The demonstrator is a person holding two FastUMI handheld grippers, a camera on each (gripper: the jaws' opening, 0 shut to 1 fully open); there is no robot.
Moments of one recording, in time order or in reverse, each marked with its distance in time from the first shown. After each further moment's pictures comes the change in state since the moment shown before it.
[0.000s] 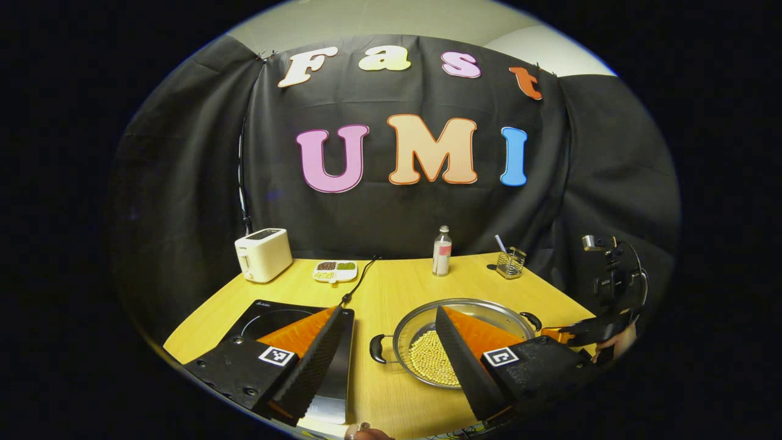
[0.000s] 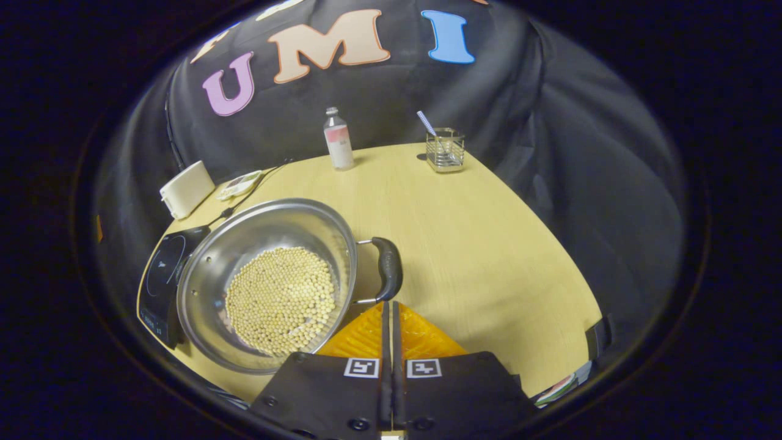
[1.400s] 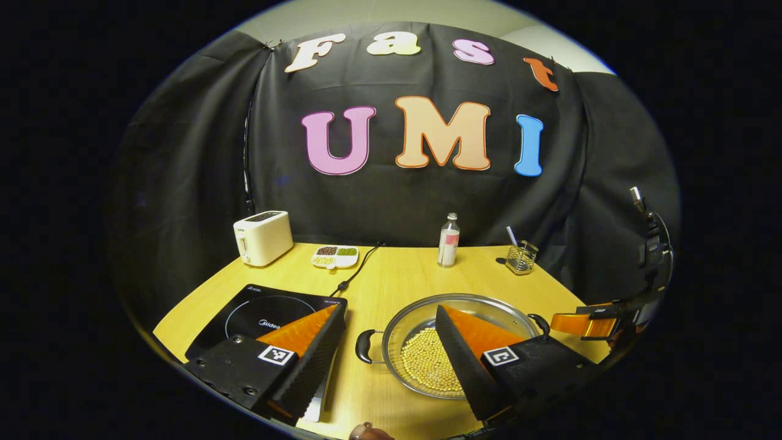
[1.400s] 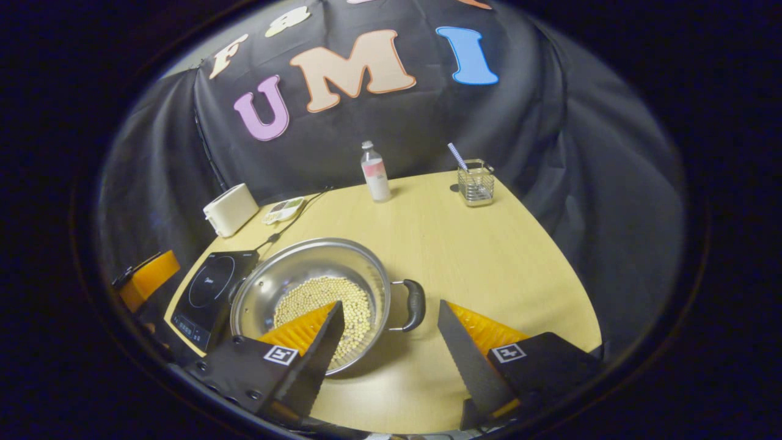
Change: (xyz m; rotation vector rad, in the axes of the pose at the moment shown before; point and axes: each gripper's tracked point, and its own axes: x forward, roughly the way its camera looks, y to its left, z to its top) left arm 0.042 -0.012 -0.027 -0.036 0.070 0.065; right arm -0.029 0.015 0.052 -0.004 -0.079 0.211
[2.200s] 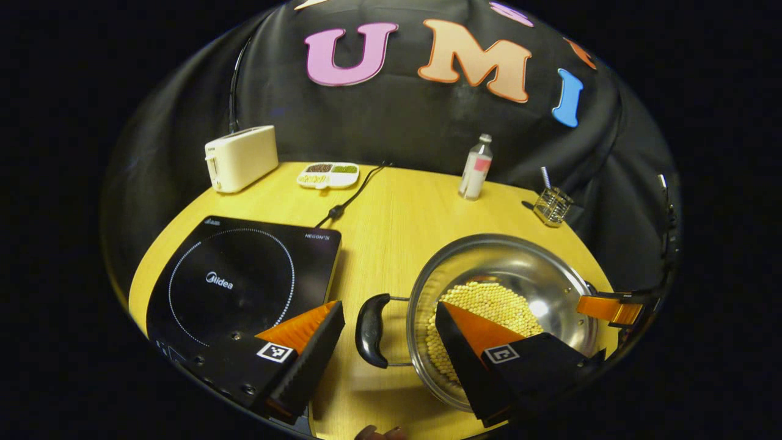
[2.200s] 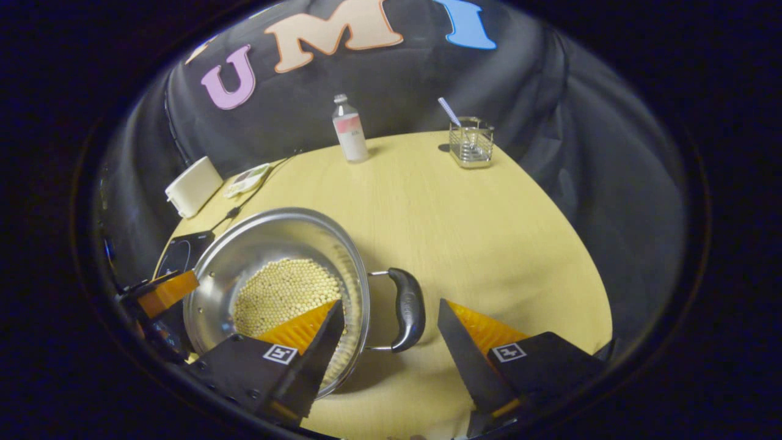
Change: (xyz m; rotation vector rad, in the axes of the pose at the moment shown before) left arm 0.088 0.030 -0.118 -0.119 0.390 -0.013; right arm 0.077 -0.012 -0.042 0.003 0.199 -0.120
